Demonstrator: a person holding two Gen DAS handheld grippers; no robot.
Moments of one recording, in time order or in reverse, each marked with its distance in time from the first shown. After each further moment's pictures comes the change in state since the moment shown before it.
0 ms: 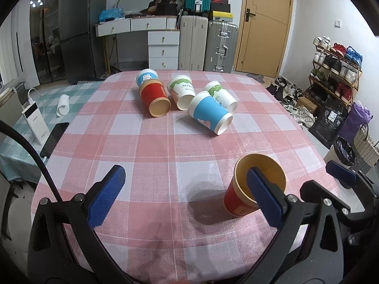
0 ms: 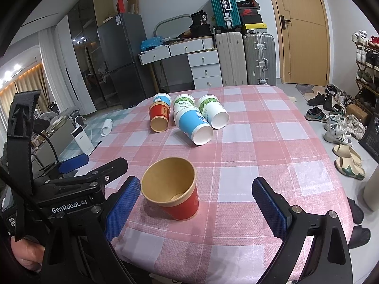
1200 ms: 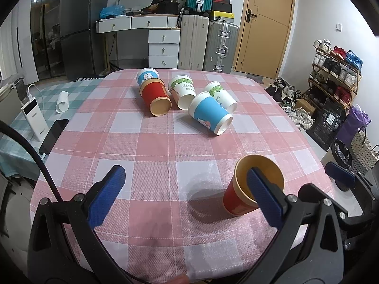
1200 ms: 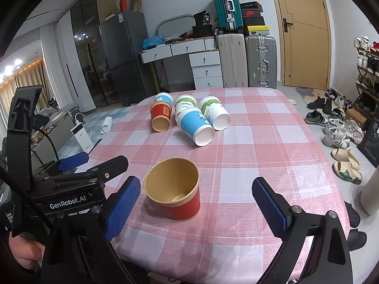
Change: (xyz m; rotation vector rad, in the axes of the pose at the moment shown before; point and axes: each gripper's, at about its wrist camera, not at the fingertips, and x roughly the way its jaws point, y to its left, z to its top) left arm -0.001 0.006 0.004 -0.027 0.017 -0.011; right arm -0.002 0.007 0.001 -0.027 -0.003 -0.009
